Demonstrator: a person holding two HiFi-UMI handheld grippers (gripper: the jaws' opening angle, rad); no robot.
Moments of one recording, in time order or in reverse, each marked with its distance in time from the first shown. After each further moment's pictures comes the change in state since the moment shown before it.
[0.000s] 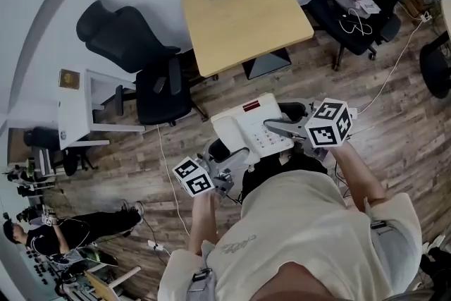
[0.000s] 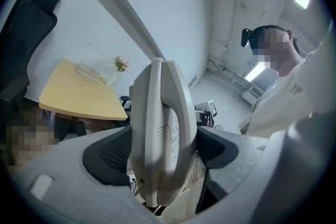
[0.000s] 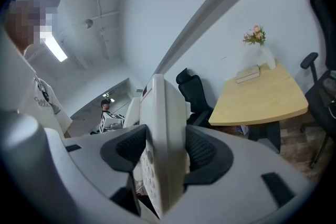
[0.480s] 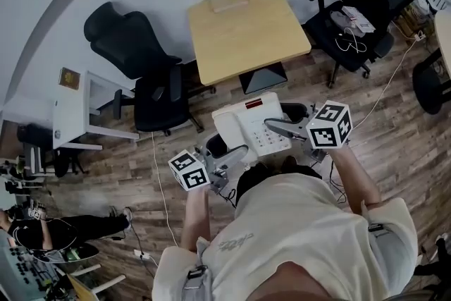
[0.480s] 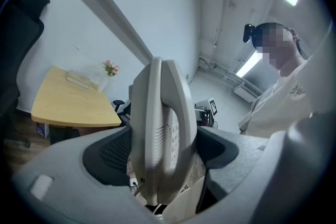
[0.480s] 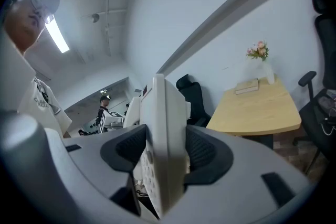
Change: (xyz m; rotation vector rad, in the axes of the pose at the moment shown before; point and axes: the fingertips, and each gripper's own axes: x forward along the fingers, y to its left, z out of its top) left arm -0.015 -0.020 0.016 0.091 -0.006 -0.074; right arm -0.008 0.034 0.017 -0.091 -0.035 -0.056
